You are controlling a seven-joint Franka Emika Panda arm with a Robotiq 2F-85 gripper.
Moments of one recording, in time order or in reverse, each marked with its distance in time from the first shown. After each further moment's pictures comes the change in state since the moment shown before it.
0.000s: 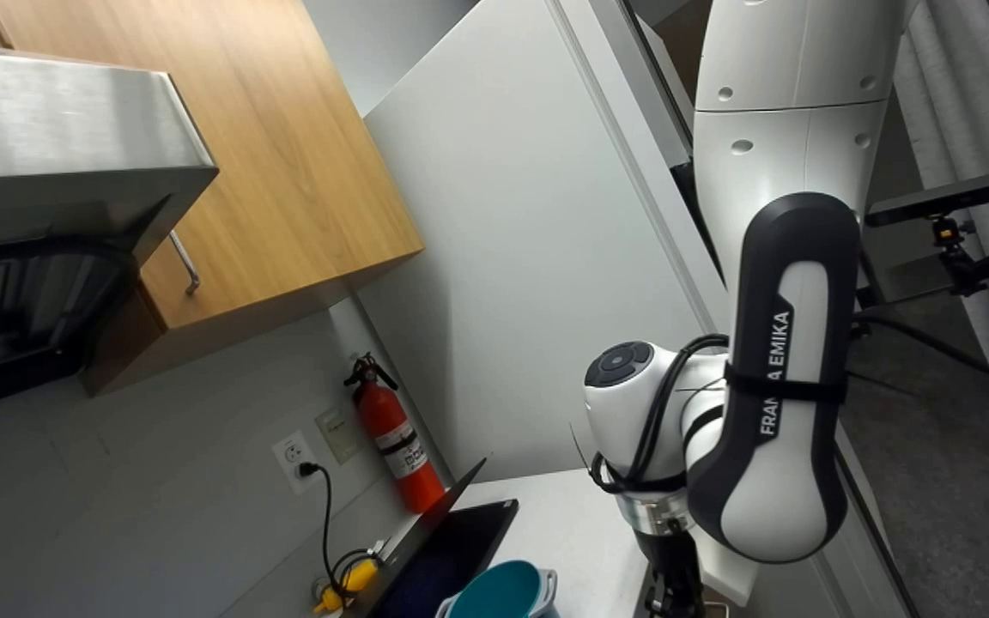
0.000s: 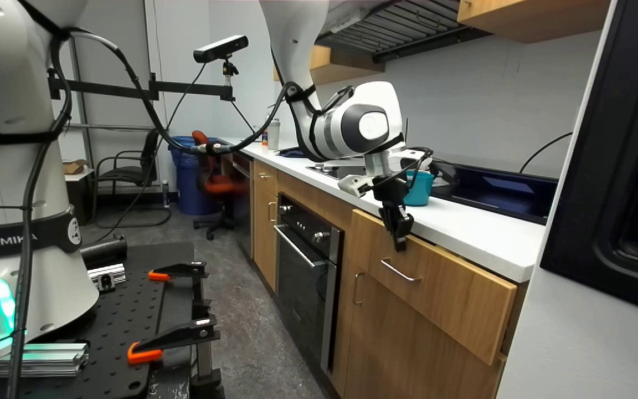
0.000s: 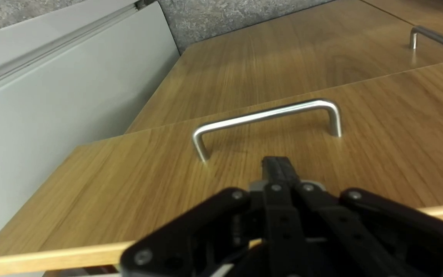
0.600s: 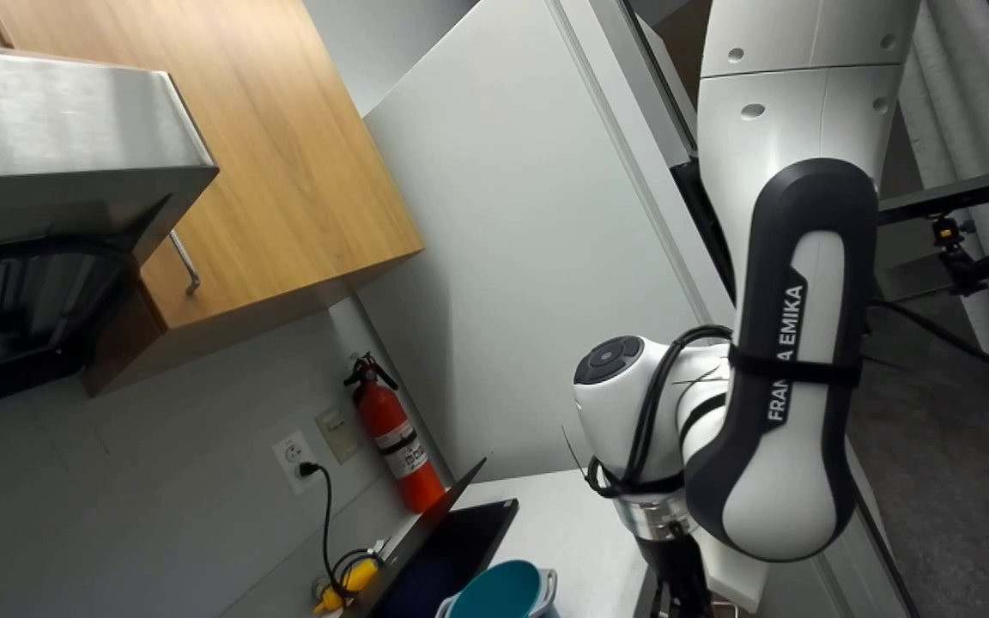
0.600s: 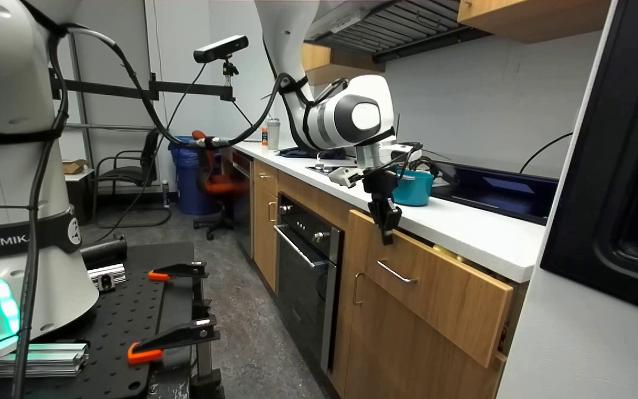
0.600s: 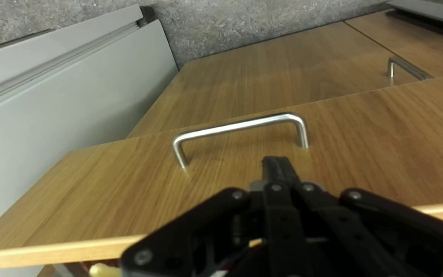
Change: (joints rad) arm 0.032 -0.053 0.009 -0.030 -0.001 -0.078 -0.001
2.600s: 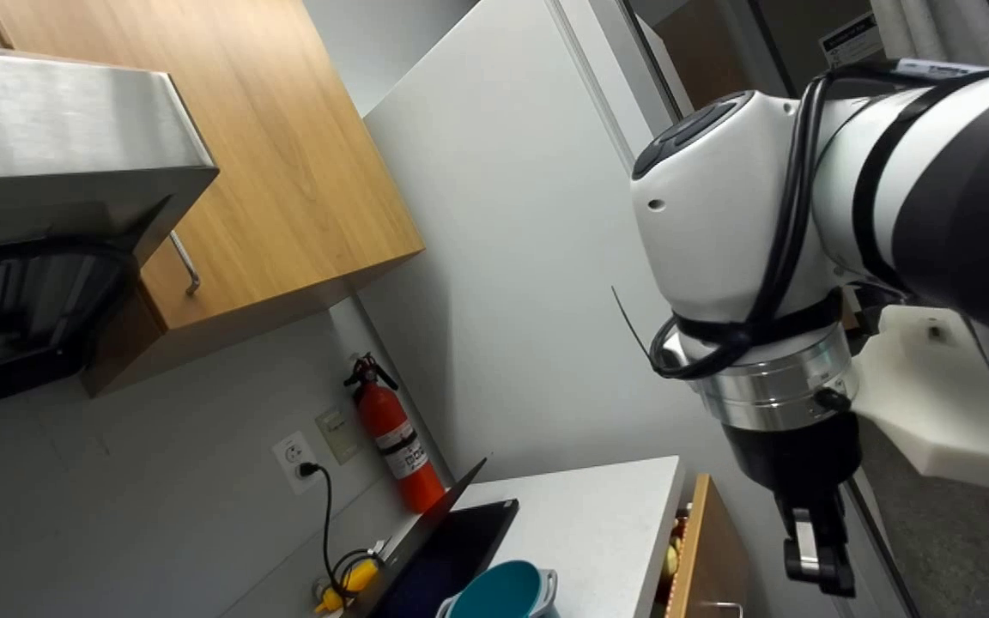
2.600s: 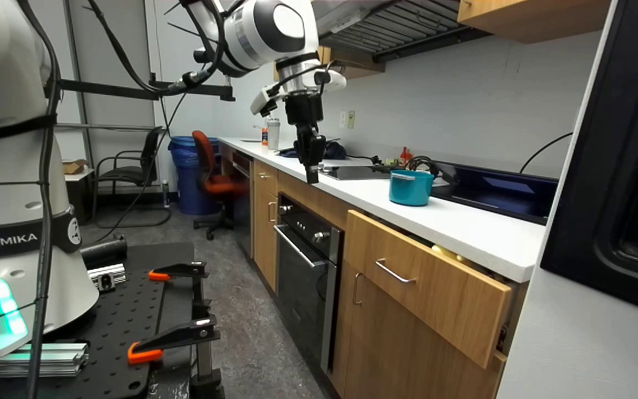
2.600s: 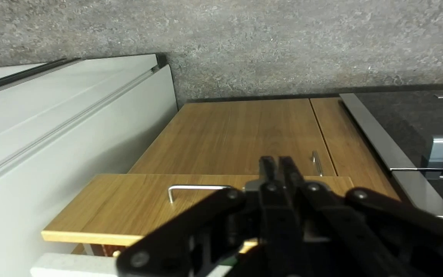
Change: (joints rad) arm -0.140 -0.651 0.343 -0.435 -0.126 -0.301 0.059
